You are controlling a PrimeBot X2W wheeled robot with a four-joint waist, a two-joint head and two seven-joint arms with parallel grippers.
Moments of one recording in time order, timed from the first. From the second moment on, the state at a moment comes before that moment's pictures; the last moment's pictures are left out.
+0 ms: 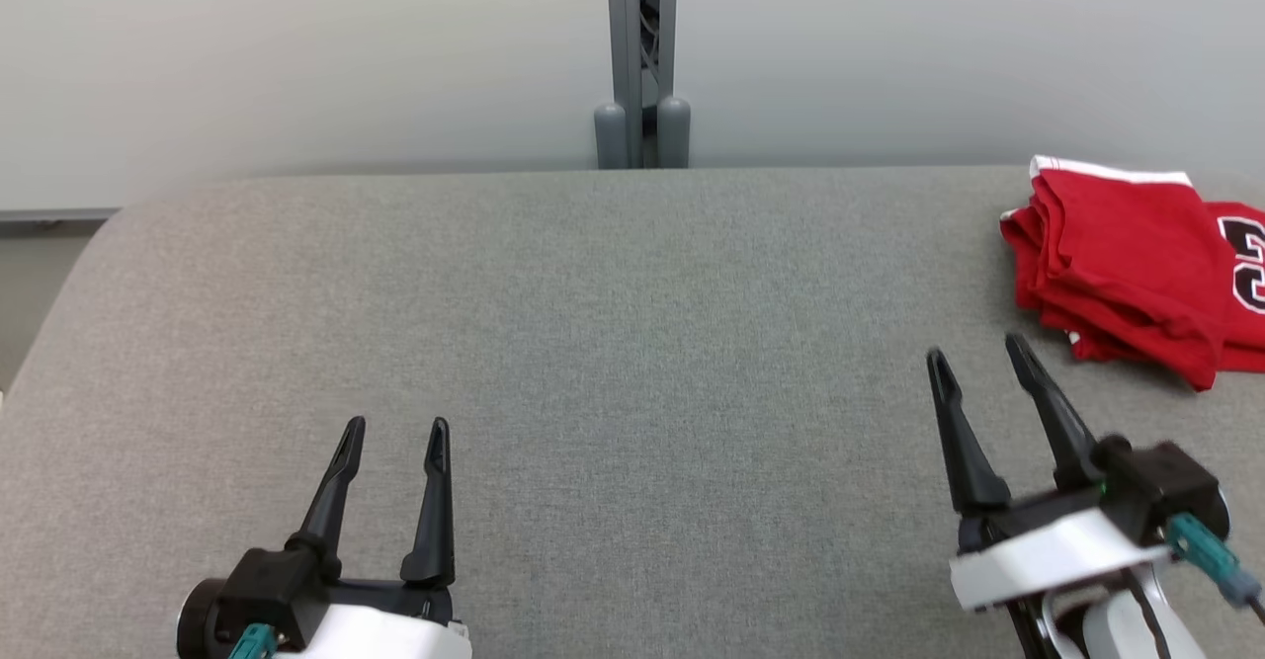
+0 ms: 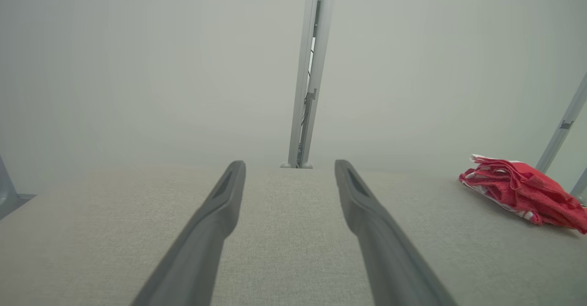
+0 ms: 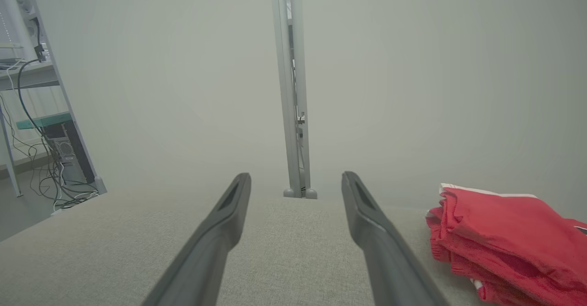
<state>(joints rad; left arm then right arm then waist) 0.04 0.07 -0.18 0.04 -0.26 0.07 -0.26 -0.13 -0.07 0.12 0.17 0.19 0.13 -0.26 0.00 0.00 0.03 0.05</state>
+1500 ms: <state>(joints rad) 0.11 0.05 -0.10 0.13 -0.44 0.01 -0.21 0.02 -0.05 0.08 0.21 0.45 0.13 -0.20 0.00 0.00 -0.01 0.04</state>
